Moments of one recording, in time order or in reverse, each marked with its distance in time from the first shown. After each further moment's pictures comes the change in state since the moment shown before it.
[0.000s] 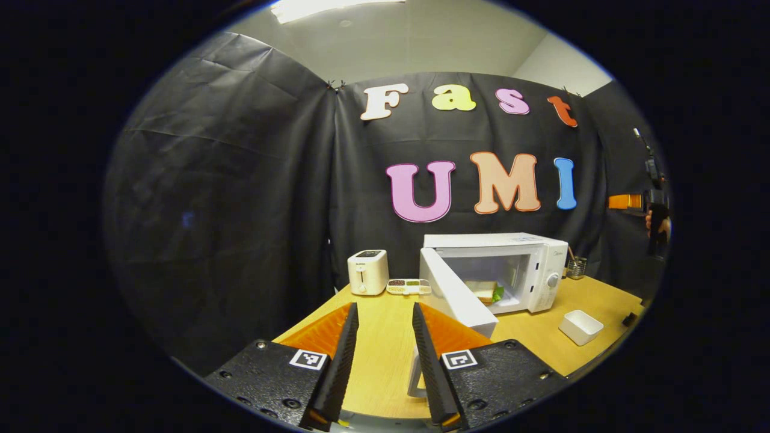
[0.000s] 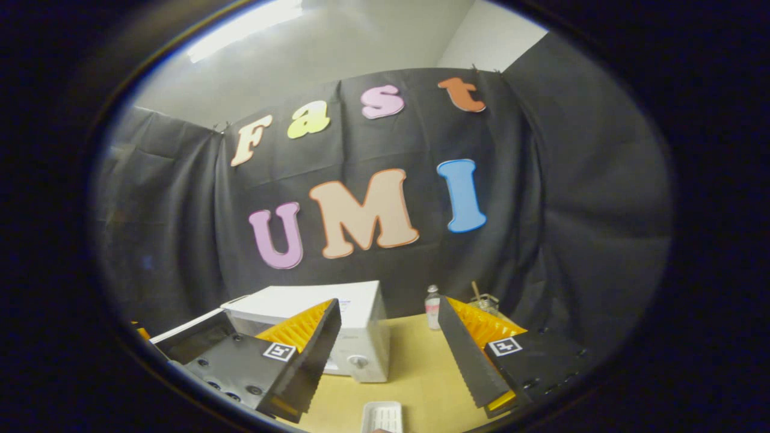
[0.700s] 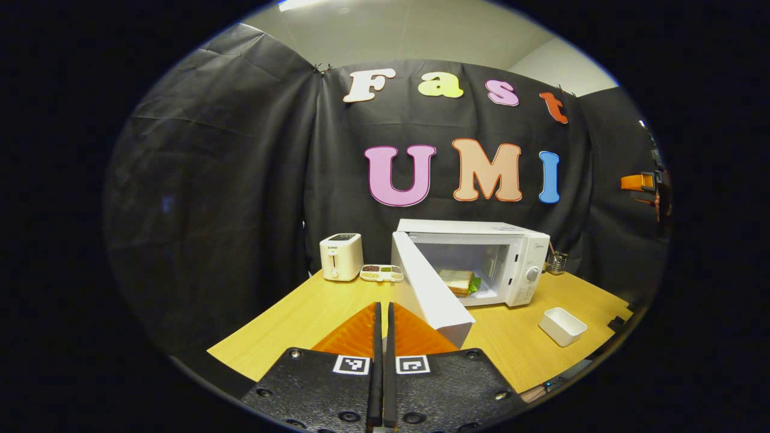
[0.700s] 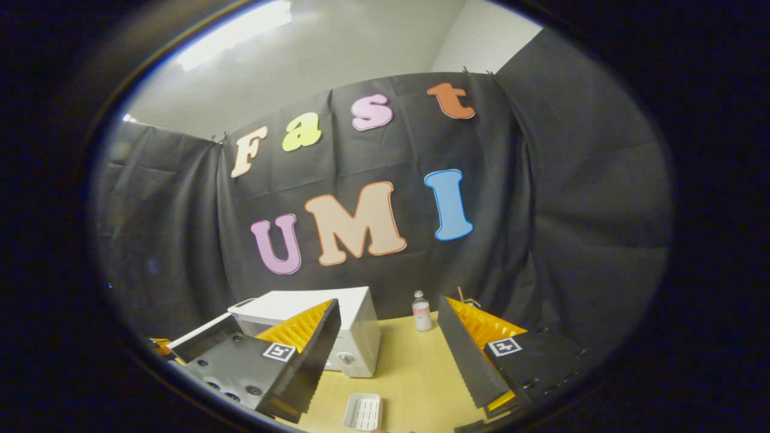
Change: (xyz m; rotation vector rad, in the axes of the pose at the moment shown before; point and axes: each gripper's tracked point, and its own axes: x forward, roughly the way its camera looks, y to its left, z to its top) left arm 0.020 -0.041 -0.020 -0.043 0.073 -0.092; right arm -0.037 -0.030 0.042 0.025 0.037 0.055
